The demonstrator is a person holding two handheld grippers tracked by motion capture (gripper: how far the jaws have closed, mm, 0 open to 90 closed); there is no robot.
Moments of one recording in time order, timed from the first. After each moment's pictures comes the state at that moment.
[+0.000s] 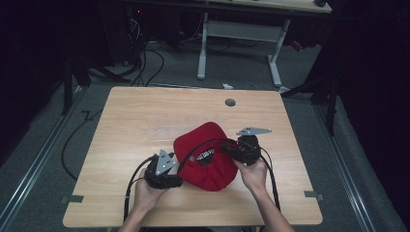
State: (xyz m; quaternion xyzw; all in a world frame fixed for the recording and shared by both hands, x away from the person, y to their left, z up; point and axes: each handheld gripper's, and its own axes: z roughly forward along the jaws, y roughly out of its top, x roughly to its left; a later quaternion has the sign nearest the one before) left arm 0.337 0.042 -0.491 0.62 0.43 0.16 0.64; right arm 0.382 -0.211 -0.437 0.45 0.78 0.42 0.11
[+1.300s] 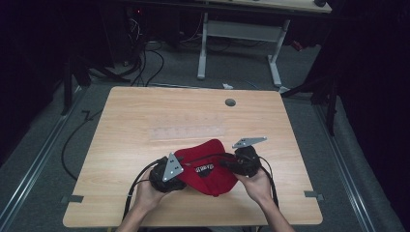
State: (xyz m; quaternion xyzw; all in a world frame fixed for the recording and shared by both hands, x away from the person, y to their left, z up) left arm 0.322 0.029 -0.486 0.67 0.36 0.15 0.63; right arm 0.358 -0.207 -0.443 0.41 0.83 0.38 0.06
